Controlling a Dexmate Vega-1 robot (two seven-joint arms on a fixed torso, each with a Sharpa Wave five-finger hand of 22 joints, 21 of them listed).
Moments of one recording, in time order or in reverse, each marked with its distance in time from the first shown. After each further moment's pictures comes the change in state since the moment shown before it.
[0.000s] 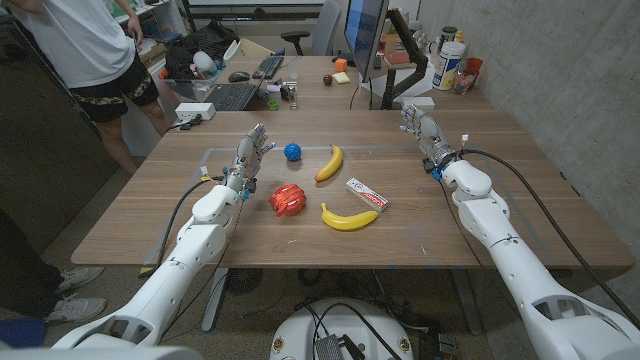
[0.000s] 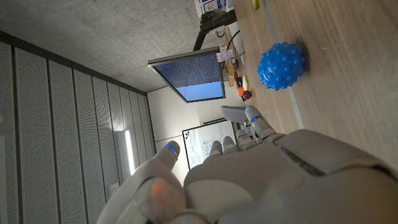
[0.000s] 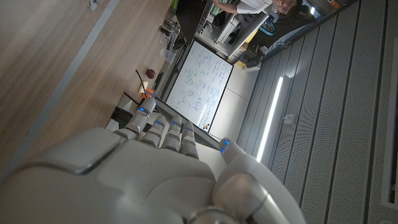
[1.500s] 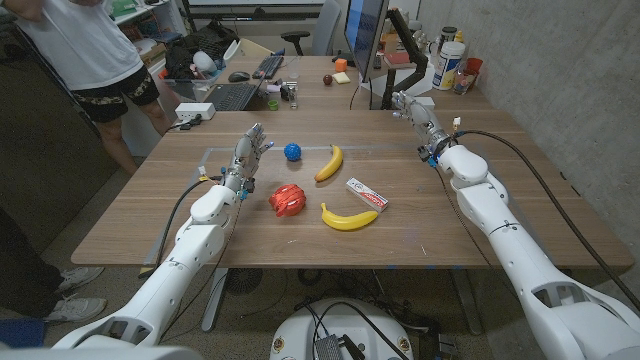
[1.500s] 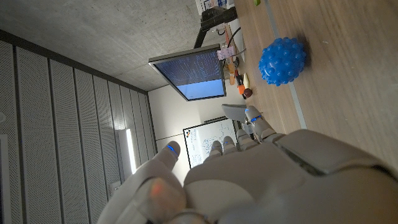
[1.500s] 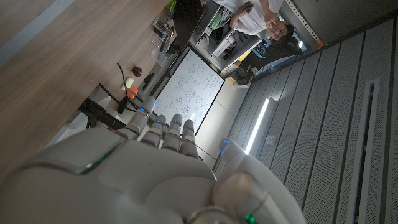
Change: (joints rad) left arm 0.005 -0.002 -0.014 -0.002 0.004 -0.003 -0.004; left_hand -0.004 0.004 0.000 0.000 0.000 0.000 0.000 0.000 0.000 0.000 0.000 0.000 0.000 0.000 0.000 0.000 0.000 0.000 0.000 -0.004 0.000; right arm 0.054 -0.022 -0.040 -0.035 -0.115 0.000 -0.003; right_hand 0.006 0.001 0.000 0.000 0.000 0.000 0.000 0.000 0.000 0.000 0.000 0.000 0.000 -0.007 0.000 0.000 0.000 0.000 0.000 -0.017 0.000
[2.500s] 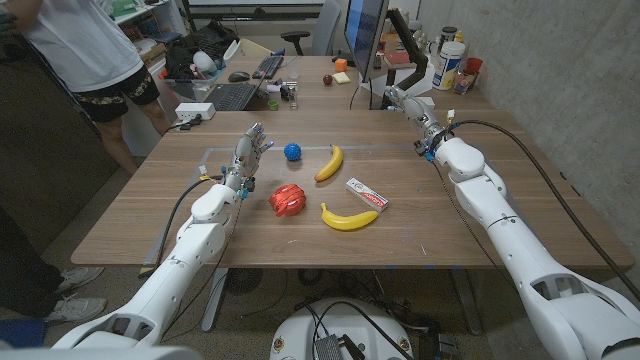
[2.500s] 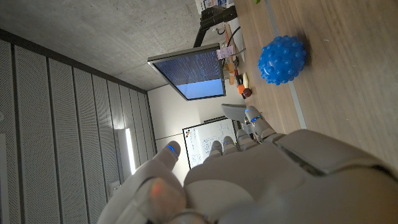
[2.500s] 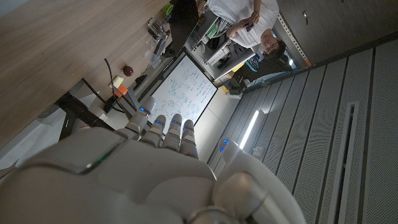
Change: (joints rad) left arm -0.015 -0.008 0.000 0.023 0.002 -0.005 -0.006; left_hand 0.000 0.000 0.004 0.004 0.000 0.000 0.000 0.000 0.000 0.000 0.000 0.000 0.000 0.000 0.000 0.000 0.000 0.000 0.000 -0.011 0.005; right arm 0.033 -0.011 -0.029 -0.003 -0.067 0.024 0.011; right_hand 0.005 0.005 0.000 0.000 0.000 0.000 0.000 0.000 0.000 0.000 0.000 0.000 0.000 0.000 0.000 0.000 0.000 0.004 0.004 -0.008 0.000
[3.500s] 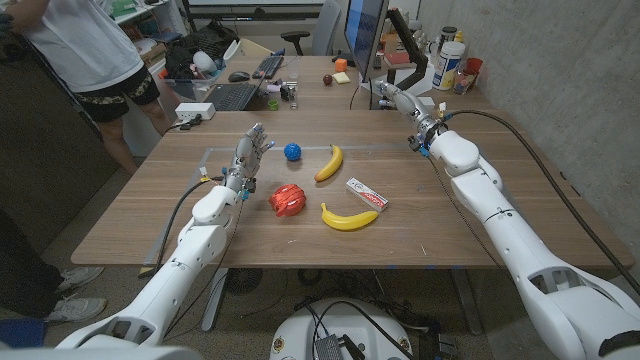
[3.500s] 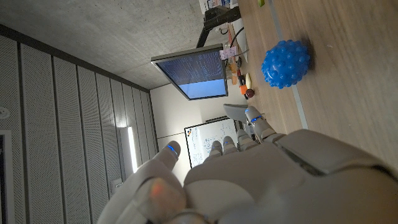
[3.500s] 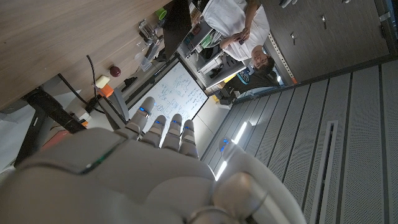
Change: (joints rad) left arm 0.017 -0.005 0.000 -0.016 -0.009 -0.012 0.001; left_hand 0.000 0.000 0.003 -0.003 0.000 0.000 0.000 0.000 0.000 0.000 0.000 0.000 0.000 0.000 0.000 0.000 0.000 0.000 0.000 -0.008 0.000; right arm 0.031 -0.004 -0.036 -0.017 -0.066 0.016 0.017; right_hand 0.000 0.000 0.004 -0.004 0.000 0.005 -0.005 0.000 0.000 -0.004 -0.004 0.000 0.000 -0.007 0.000 0.000 -0.002 0.000 0.000 -0.015 0.000
